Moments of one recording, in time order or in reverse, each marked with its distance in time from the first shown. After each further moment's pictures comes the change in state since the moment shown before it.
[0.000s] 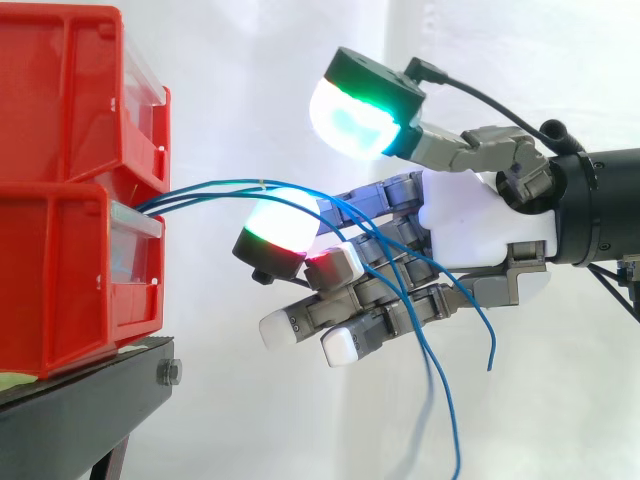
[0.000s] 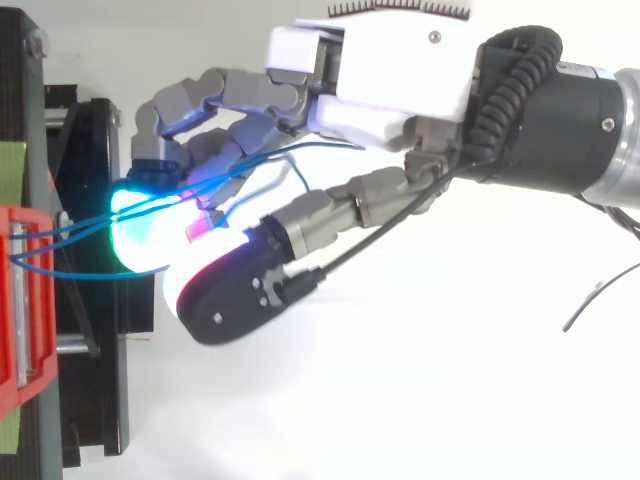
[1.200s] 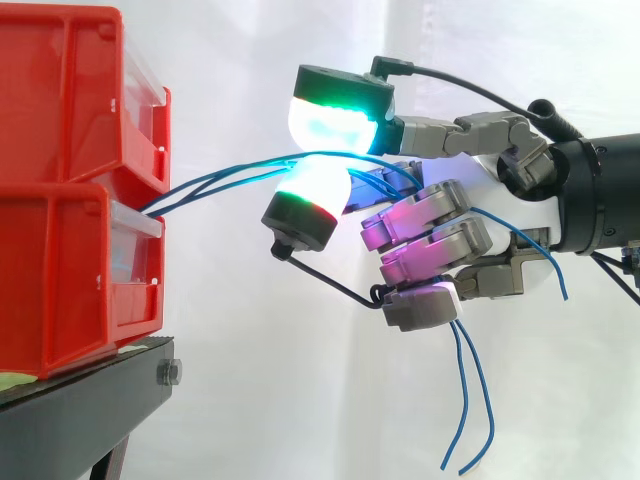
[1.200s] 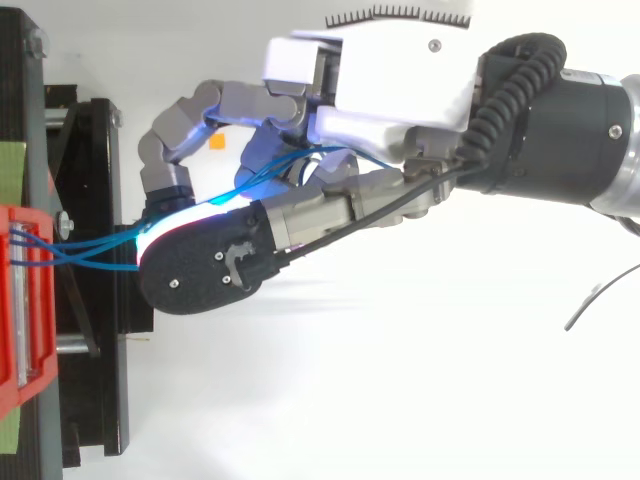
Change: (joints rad) arm 0.008 0.000 0.026 -0.046 -0.003 0.030
